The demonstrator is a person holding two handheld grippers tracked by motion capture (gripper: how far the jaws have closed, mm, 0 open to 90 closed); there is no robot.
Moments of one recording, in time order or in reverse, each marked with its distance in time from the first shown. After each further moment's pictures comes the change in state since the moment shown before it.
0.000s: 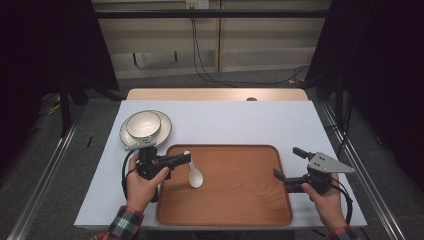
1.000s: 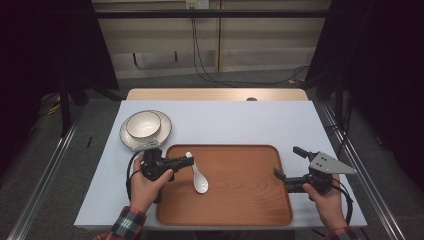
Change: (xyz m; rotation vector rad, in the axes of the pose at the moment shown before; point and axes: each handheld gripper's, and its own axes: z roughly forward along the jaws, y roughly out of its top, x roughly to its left) left arm 0.007 -0.009 0.012 0.045 0.026 0.009; right arm 0.001 0.002 -0.002 -0.041 0.004 0.004
